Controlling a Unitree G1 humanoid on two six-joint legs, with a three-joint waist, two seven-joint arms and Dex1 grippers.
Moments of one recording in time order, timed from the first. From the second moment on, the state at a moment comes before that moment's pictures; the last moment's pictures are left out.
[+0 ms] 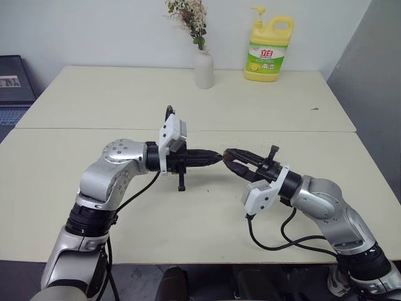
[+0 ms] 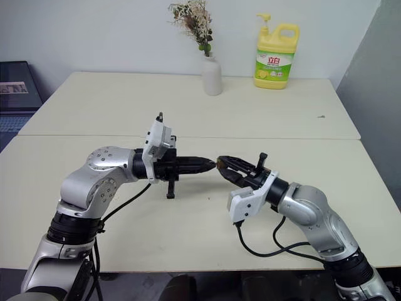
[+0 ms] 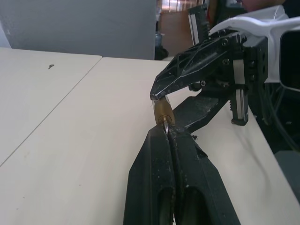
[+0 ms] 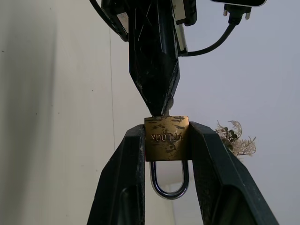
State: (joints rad) left arm -0.59 0.59 -0.11 -0.14 -0.48 0.44 -1.17; right arm -0.29 -0.57 0.26 -0.41 -0.49 -0.30 0.52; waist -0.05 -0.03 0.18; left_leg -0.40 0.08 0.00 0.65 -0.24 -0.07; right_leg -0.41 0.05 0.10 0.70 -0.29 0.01
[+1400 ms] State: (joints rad) left arm -0.63 0.58 -0.04 -0.18 -0.71 0.85 -1.03; right arm -0.28 -0.55 0.26 -0.39 -0.47 -0.29 0.53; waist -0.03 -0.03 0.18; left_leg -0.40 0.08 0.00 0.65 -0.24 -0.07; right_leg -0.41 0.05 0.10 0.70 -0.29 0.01
